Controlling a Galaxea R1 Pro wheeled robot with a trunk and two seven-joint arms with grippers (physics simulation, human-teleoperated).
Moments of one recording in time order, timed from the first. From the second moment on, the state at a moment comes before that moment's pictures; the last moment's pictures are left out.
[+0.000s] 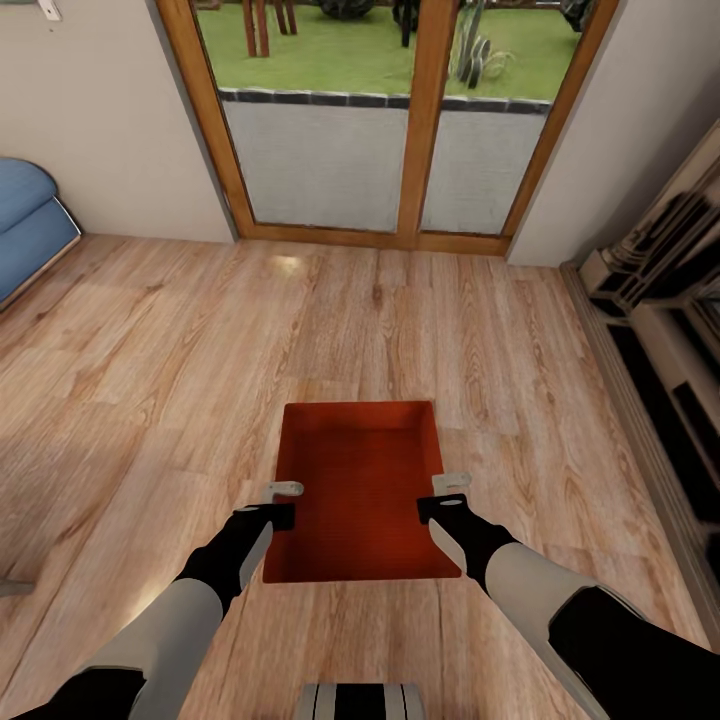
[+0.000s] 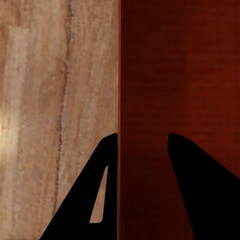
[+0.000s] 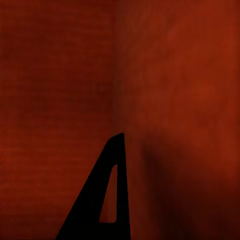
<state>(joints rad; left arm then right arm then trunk) -0.78 -0.11 0.00 -0.52 0.01 0.37 0.12 -0.95 0.10 0.62 -0.21 -0.51 0.20 -0.31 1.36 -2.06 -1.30</state>
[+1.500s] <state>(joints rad) -0.78 -0.09 -0.01 -0.51 0.03 0.37 0.12 -0.95 0.10 0.64 -0.22 -0.53 0.20 -0.33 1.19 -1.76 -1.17</state>
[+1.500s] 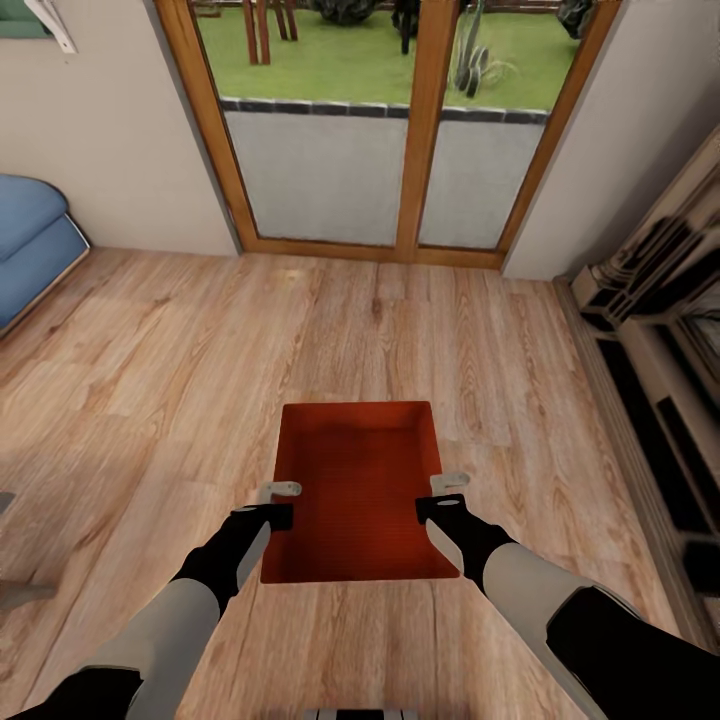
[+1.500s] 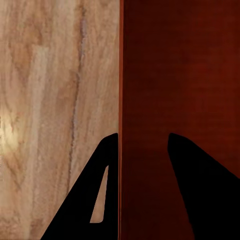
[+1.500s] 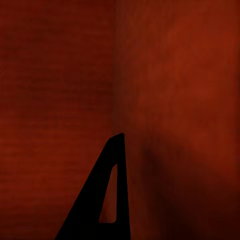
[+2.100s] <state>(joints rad) -0.78 -0.09 -0.01 -0.51 0.03 0.37 0.12 -0.95 0.10 0.64 -0.22 -0.53 0.20 -0.33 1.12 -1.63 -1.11</state>
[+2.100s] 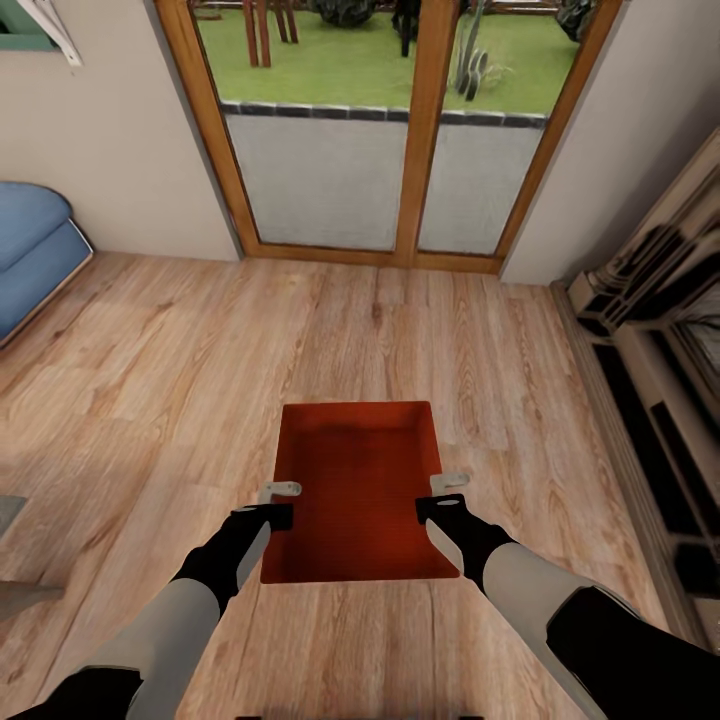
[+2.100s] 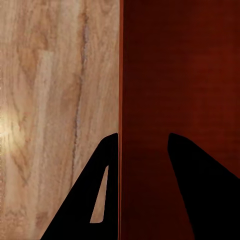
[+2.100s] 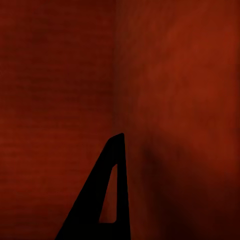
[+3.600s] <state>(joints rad) -0.78 -0.09 -0.01 -0.51 0.04 0.37 0.12 -0.95 0.10 0.64 -0.22 -0.53 0.20 -0.33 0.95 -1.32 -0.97</state>
